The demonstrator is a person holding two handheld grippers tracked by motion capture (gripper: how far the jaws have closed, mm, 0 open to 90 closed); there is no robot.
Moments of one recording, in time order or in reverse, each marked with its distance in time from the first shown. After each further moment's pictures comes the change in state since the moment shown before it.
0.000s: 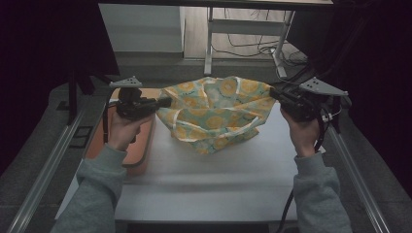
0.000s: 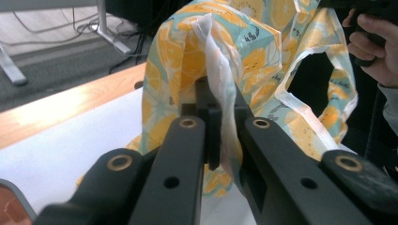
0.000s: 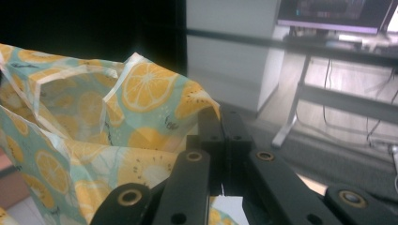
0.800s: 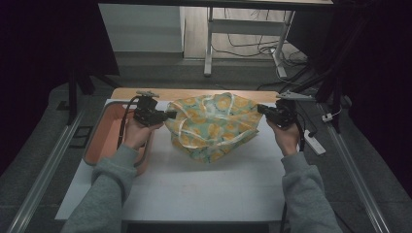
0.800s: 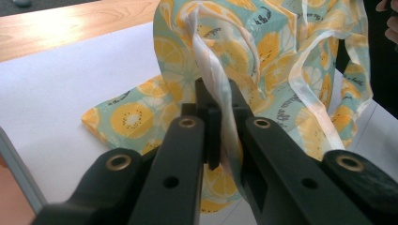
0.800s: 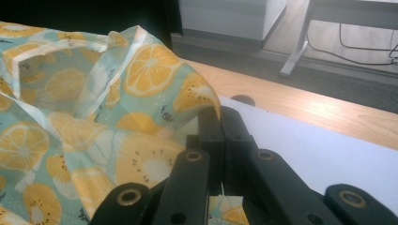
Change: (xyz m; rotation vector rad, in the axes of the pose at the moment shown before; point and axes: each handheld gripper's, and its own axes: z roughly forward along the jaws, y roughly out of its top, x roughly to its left) left arm 0.044 -0.040 0.065 0.197 0.053 -0.107; right arm -0.032 -0.078 0.071 0.251 -0.003 0.116
